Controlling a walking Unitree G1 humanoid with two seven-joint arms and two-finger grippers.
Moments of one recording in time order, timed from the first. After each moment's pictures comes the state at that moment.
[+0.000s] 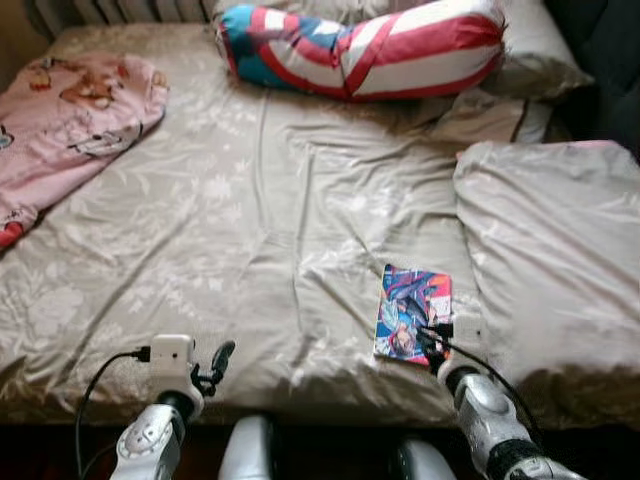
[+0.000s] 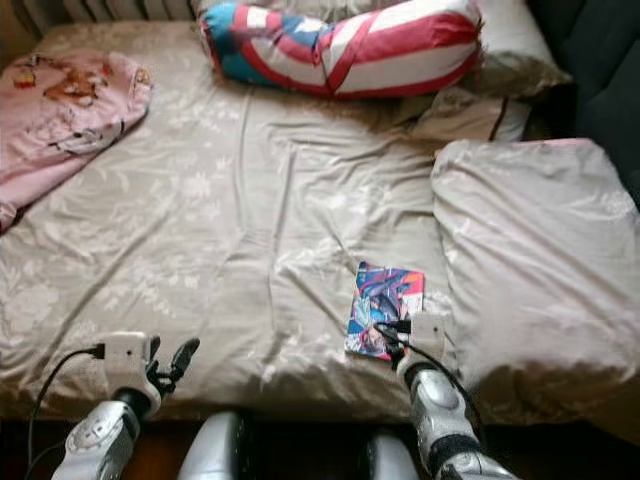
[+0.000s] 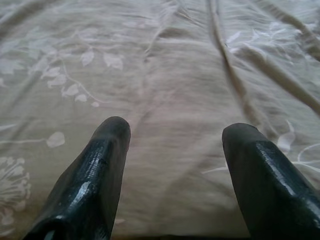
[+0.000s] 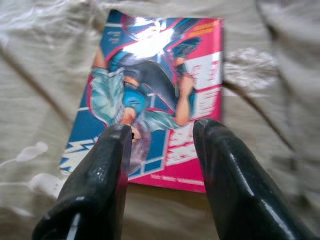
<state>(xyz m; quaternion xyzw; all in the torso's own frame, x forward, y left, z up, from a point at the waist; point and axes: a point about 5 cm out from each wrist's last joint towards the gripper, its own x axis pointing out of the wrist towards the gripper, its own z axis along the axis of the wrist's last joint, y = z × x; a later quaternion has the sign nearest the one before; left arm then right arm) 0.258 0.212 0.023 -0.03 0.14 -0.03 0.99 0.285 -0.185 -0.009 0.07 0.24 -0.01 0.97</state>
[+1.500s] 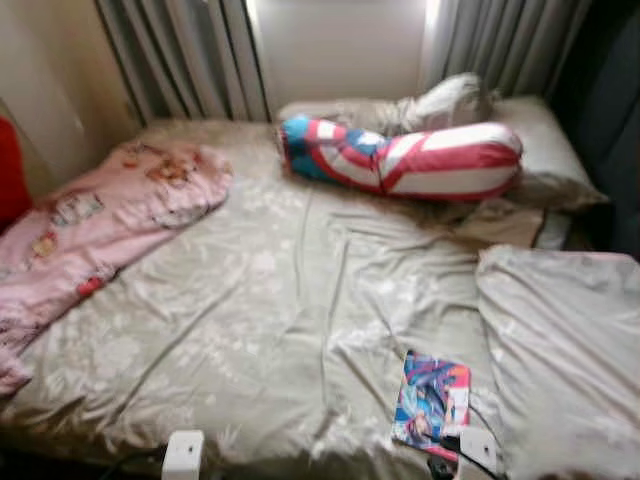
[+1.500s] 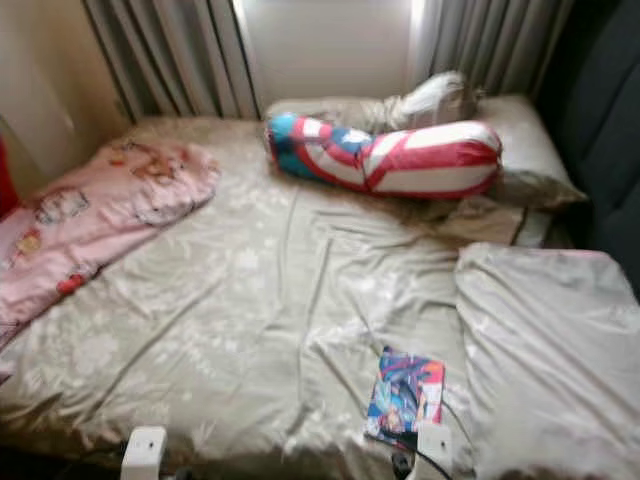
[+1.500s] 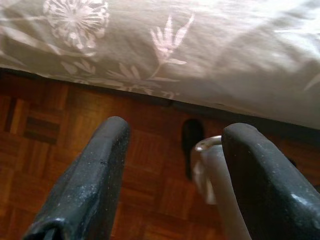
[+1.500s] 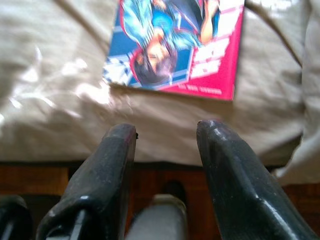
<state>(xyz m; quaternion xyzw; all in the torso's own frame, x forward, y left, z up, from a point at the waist) 0.179 0.205 -0.082 0.01 0.44 0.02 0.90 0.160 -0.186 -0.093 0.09 0.45 -0.08 0.88</state>
